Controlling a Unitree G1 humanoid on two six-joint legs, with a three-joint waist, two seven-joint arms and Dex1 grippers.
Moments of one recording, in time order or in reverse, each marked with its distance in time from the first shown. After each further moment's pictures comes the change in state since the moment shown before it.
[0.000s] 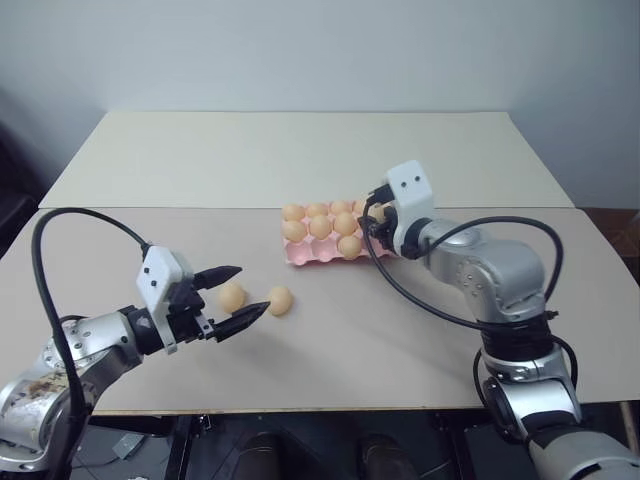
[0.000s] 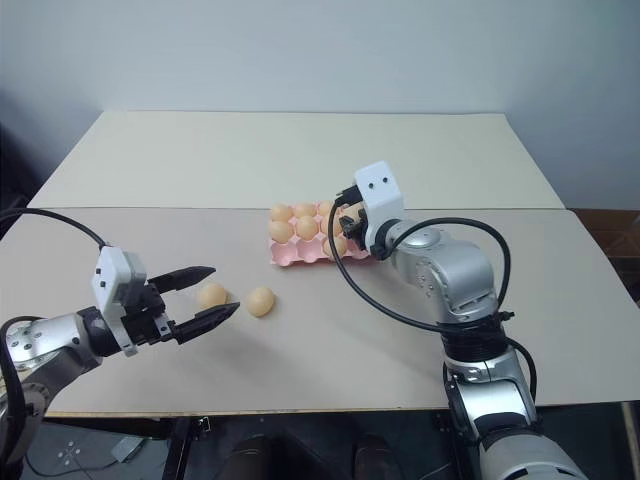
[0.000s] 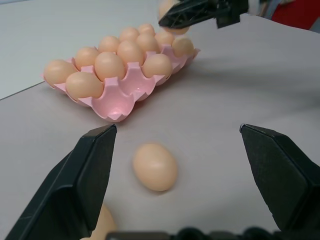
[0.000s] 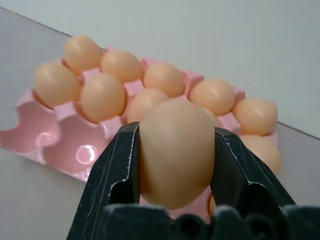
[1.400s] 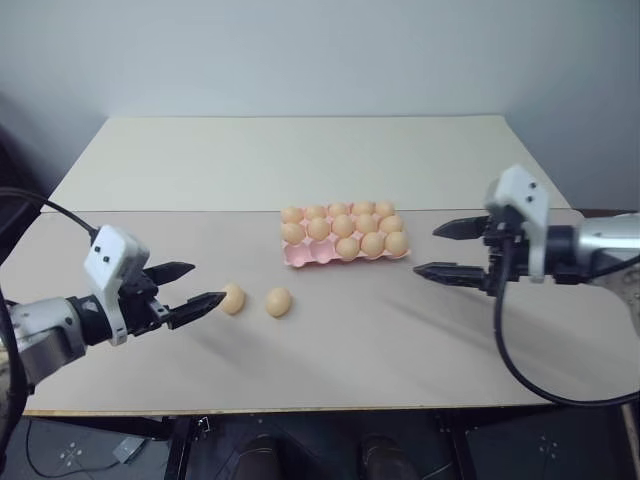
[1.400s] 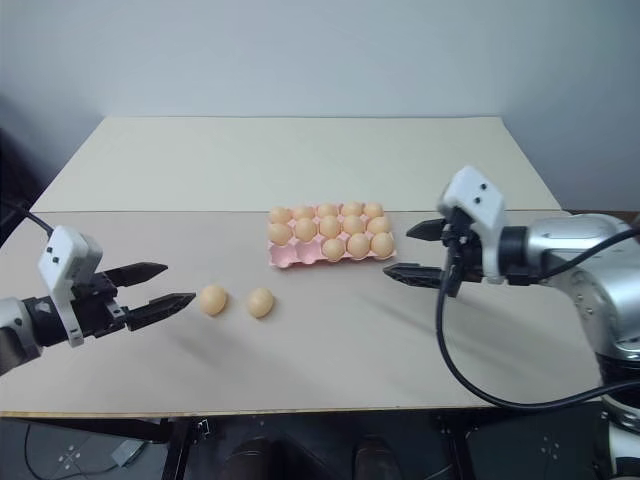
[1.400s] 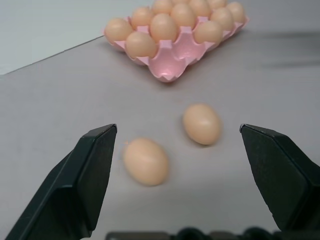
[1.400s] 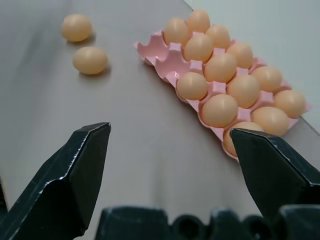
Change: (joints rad) left arm -0.001 0.293 0.205 0.097 -0.156 0.303 0.039; right arm 0.250 -0.642 -0.313 -0.238 0.240 -0.157 0.967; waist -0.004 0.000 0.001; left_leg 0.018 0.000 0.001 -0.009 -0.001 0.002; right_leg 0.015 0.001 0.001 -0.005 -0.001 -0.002
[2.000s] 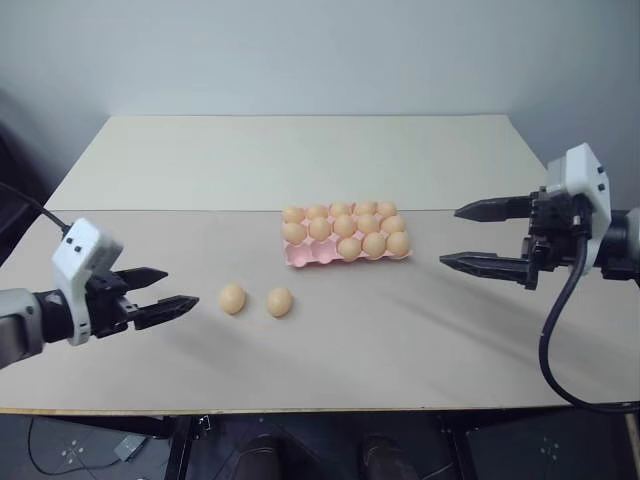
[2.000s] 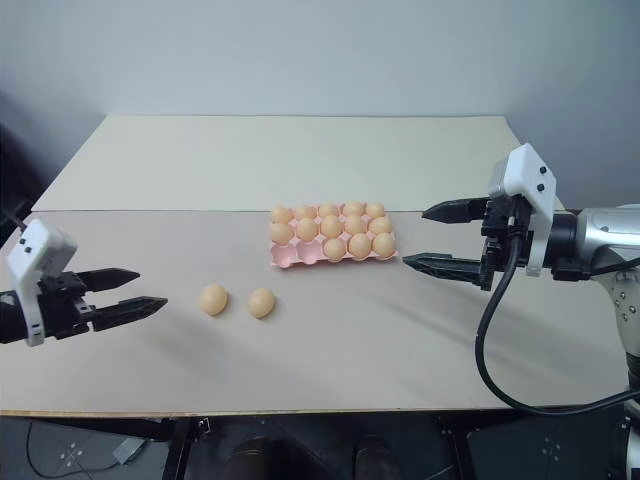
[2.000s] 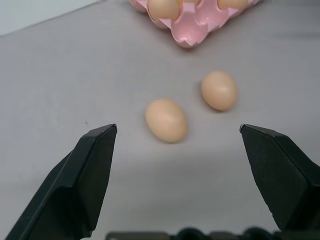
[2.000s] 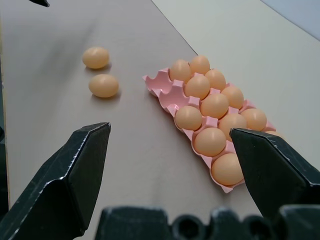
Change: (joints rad) left arm -0.019 -0.006 0.049 0.004 -0.013 0.113 -0.007; right arm 0.044 -0.008 -0.071 0.057 0.017 -0.172 0.098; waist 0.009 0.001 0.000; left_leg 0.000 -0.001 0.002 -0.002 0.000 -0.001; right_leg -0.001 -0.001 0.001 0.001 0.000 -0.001
